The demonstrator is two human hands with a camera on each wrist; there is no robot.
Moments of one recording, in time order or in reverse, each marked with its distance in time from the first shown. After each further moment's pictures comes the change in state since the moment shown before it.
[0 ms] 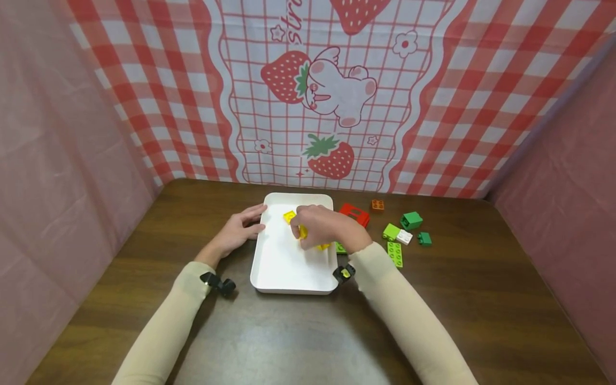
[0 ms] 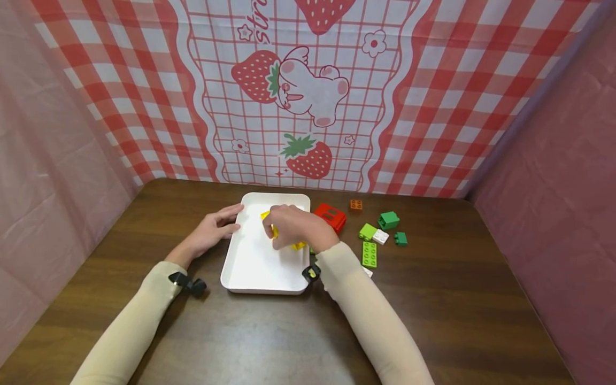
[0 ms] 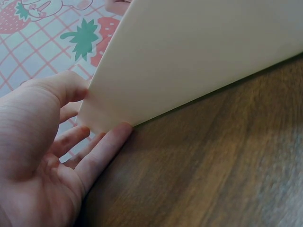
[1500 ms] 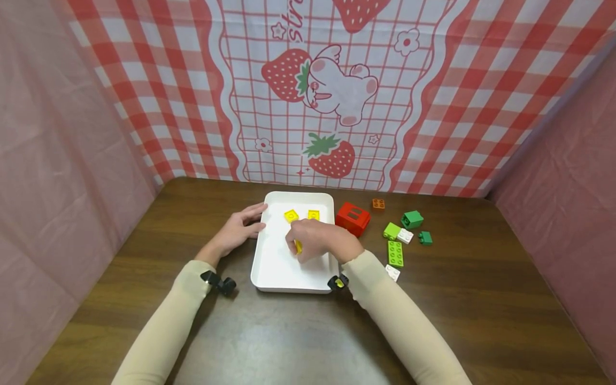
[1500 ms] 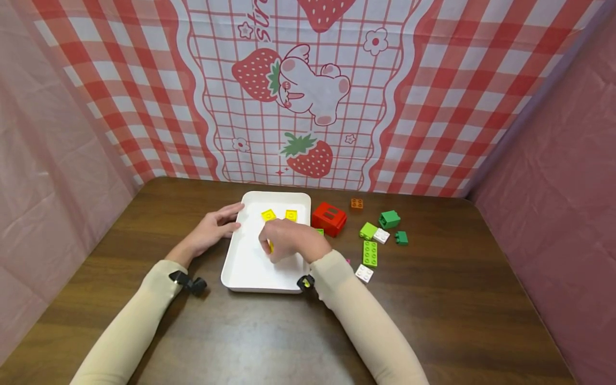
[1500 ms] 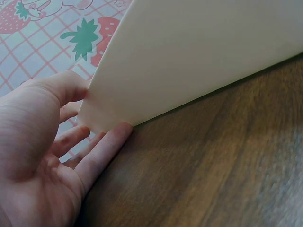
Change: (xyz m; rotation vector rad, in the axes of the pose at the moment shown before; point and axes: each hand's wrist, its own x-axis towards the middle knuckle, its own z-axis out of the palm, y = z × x) left_hand -0.001 0.000 -0.001 0.001 -0.012 -0.014; right_hand 0.009 -0.012 0.026 0.073 -0.128 0.024
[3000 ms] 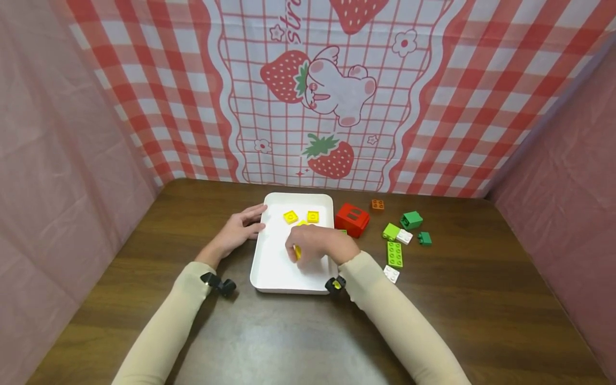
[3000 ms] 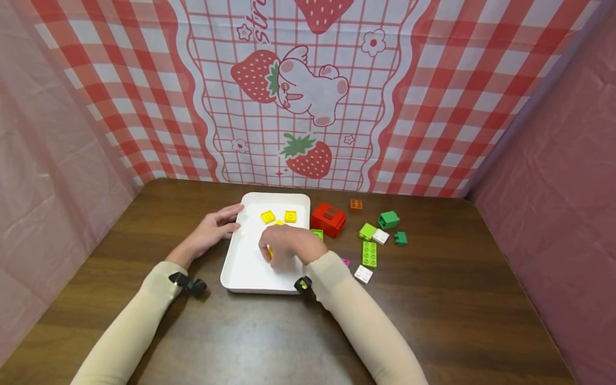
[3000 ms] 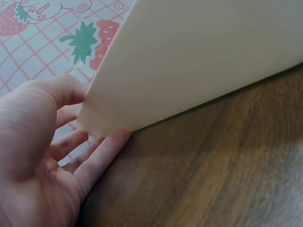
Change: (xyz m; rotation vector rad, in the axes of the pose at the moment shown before) left_hand 0.002 0.001 0.002 -0.007 0.021 -0.022; right_hand -0.001 -0.002 0.003 0.057 -0.083 0.031
